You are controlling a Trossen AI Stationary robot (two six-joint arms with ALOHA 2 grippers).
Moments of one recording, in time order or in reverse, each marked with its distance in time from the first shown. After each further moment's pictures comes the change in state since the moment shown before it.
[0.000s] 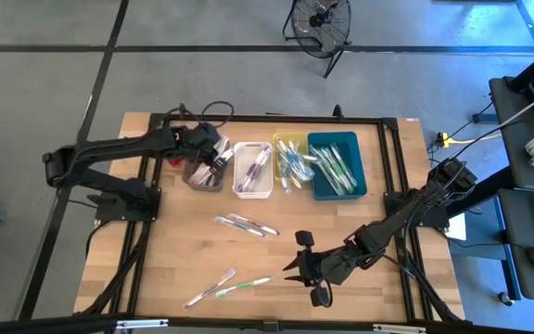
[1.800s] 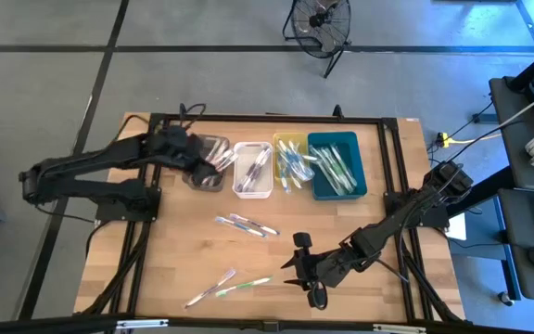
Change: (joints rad) left arm -0.051 -0.363 -0.122 0.114 0.413 -0.178; right arm -0.003 0.045 0.000 0.008 0.003 -0.012
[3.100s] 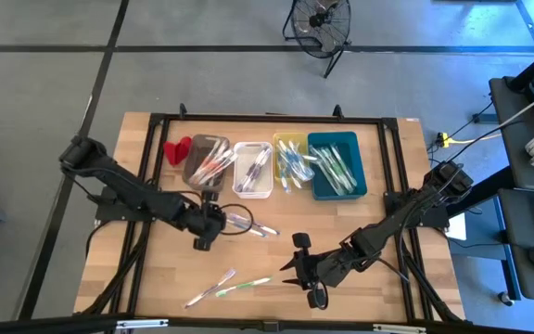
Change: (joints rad) left arm -0.775 0.539 0.000 0.019 -0.581 0.345; right arm -0.001 -0.001 0.000 0.030 -0.001 -0.011
